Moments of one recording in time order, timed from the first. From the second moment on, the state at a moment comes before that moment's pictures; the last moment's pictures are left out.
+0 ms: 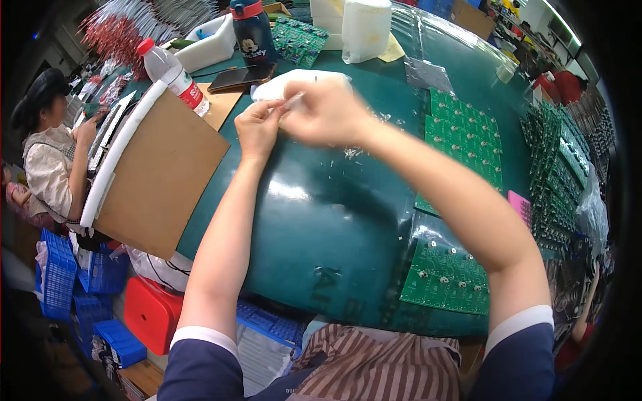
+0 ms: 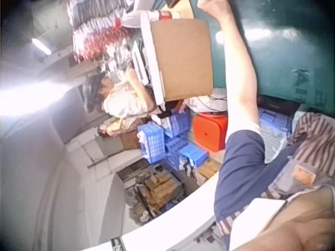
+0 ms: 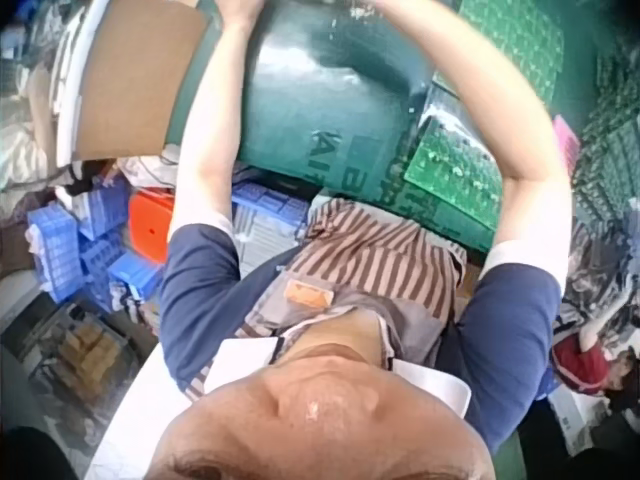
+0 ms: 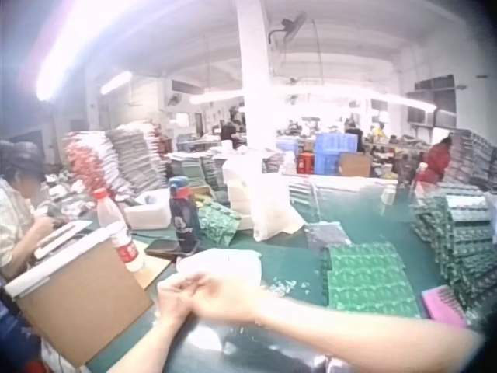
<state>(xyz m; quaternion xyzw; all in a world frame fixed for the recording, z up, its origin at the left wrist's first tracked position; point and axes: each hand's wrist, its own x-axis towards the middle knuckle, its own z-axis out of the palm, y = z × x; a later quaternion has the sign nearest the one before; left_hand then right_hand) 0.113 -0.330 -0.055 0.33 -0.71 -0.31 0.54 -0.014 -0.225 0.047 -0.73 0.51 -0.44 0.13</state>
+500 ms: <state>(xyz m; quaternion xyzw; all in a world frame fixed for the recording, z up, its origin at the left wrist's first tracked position) 0.101 -0.323 -0.048 0.32 -0.74 -0.28 0.52 -0.032 -0.311 0.069 -0.70 0.70 0.08 0.10</state>
